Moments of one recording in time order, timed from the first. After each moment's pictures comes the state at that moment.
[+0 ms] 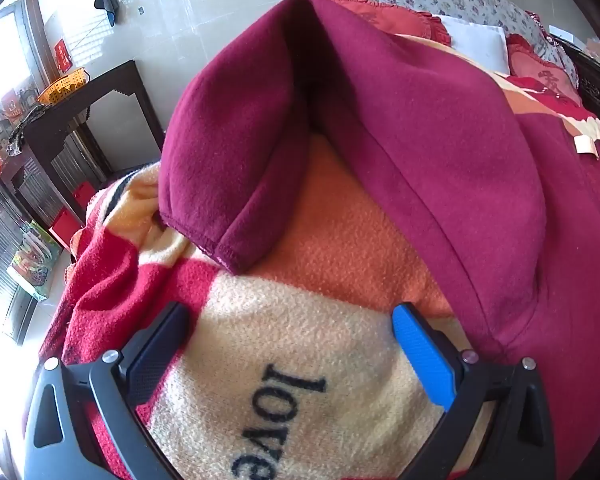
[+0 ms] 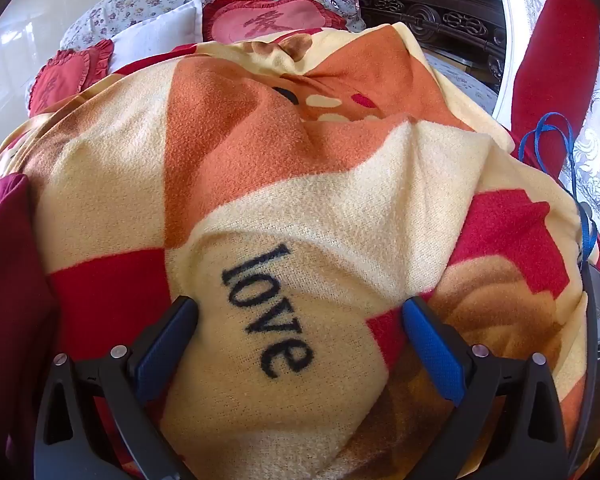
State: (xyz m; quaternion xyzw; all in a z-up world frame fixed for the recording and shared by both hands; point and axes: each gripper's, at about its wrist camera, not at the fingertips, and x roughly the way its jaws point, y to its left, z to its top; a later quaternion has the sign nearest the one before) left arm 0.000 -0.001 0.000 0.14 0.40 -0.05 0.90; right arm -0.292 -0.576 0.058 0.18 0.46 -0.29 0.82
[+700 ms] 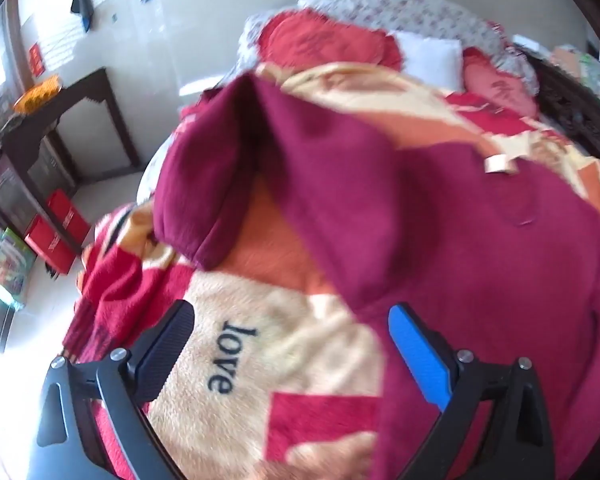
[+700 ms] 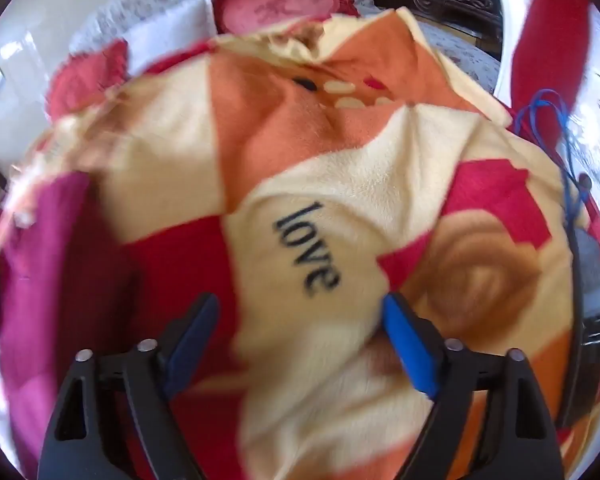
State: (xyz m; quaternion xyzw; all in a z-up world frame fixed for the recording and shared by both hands) left arm -0.062 -0.016 0.088 0.11 0.40 -0.14 0.90; right arm -0.326 -0.560 0.108 0.25 0.47 -0.24 0.81
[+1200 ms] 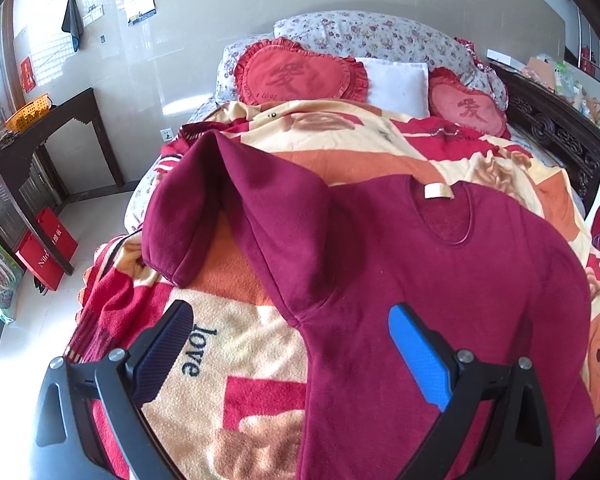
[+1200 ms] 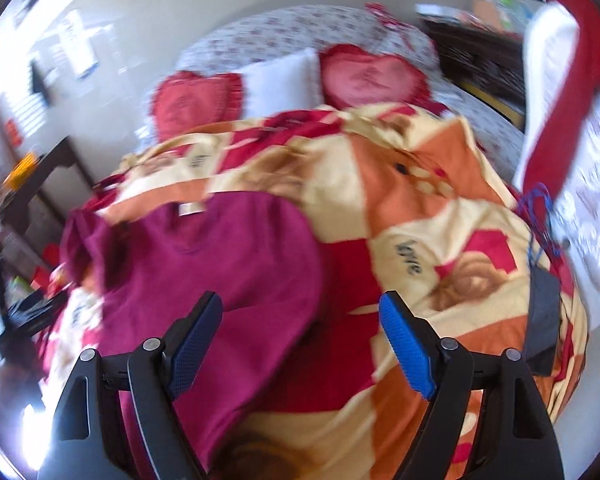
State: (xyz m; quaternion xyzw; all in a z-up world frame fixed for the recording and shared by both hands) left arm -0.096 -0.044 0.135 0.10 0.39 -0.17 0.90; right arm -0.359 -0.428 0.278 0.19 0.43 -0.14 0.87
